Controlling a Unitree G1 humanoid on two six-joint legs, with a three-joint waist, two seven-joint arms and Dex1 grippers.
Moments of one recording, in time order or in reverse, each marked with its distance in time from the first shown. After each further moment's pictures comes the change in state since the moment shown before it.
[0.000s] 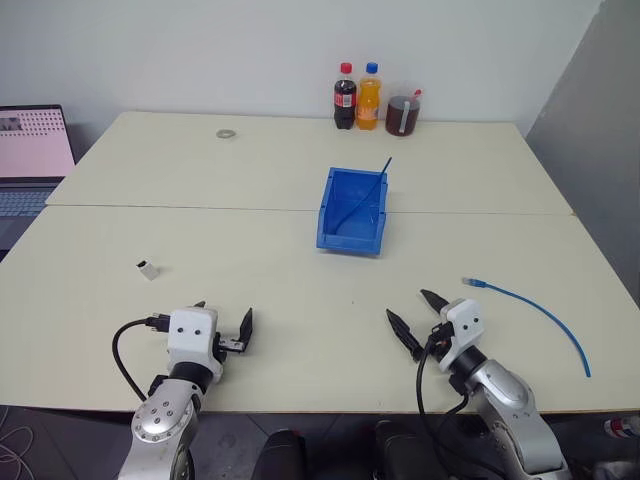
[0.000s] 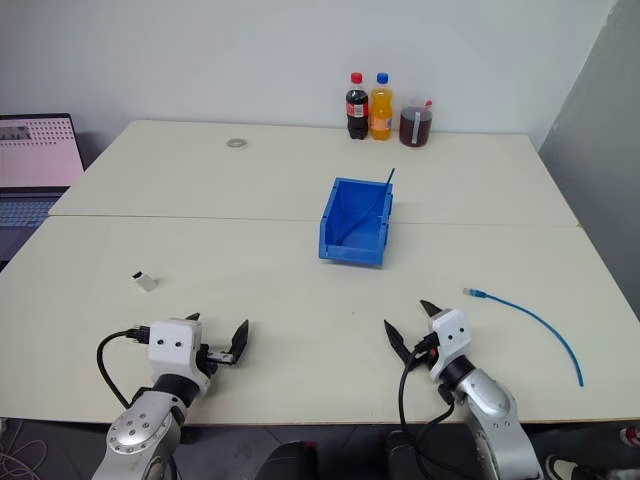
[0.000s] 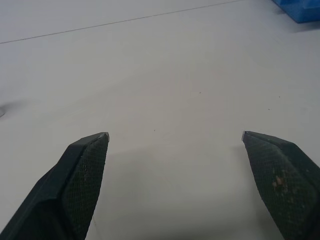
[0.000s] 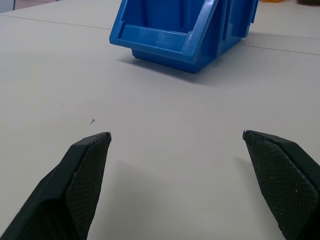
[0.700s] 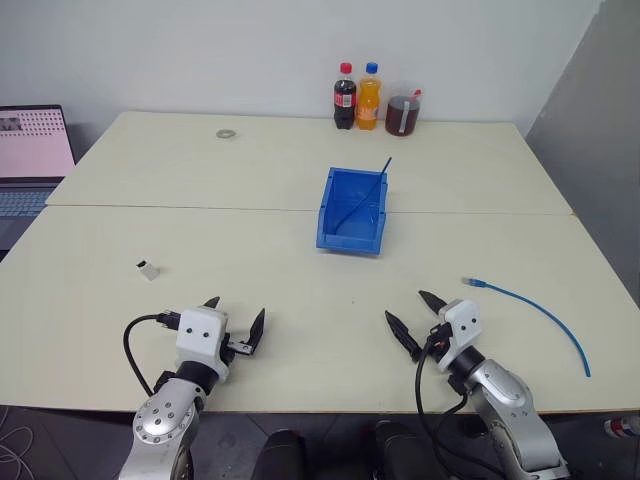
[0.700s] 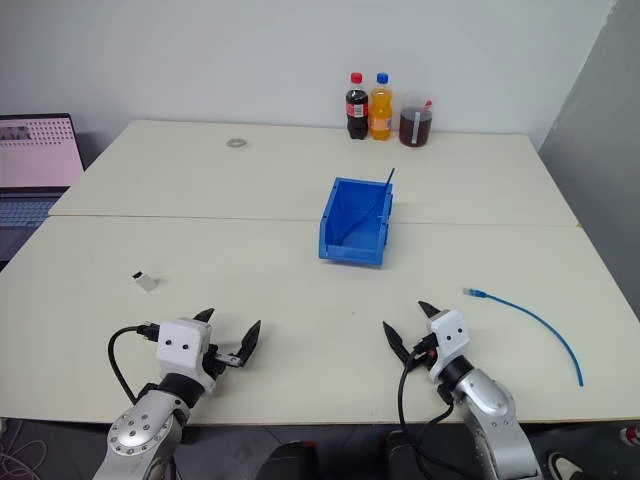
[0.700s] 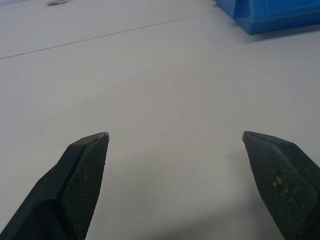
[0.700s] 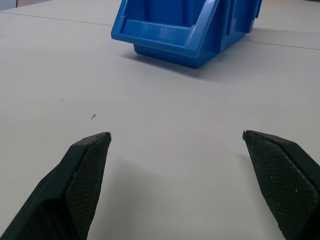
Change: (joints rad) left arm 0.008 0.031 -0.029 0.004 -0.020 -0.055 -0.089; right arm -0.008 0.000 0.003 0.024 -0.001 -0.014 0.011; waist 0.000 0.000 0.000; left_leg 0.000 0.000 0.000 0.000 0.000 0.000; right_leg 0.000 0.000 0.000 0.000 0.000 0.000
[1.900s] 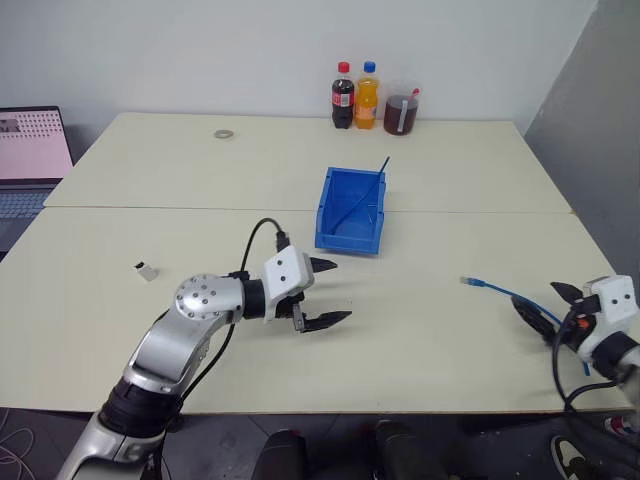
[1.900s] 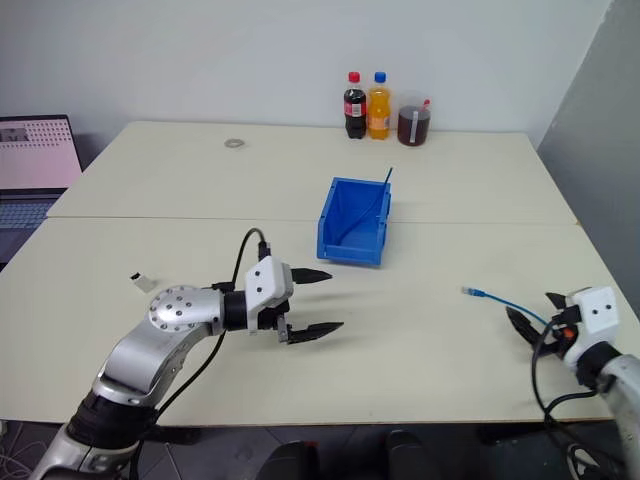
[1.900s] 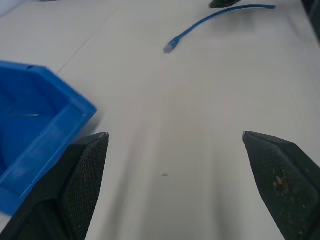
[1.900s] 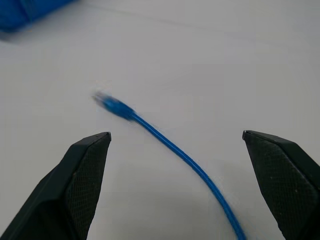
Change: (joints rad) left arm -0.689 0.348 -0.351 0.119 -0.155 0.198 -0.709; right arm -0.010 -0.550 -0.511 0.181 0.275 0.311 0.234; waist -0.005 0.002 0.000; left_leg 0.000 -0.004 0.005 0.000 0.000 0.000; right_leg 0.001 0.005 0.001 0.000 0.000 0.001
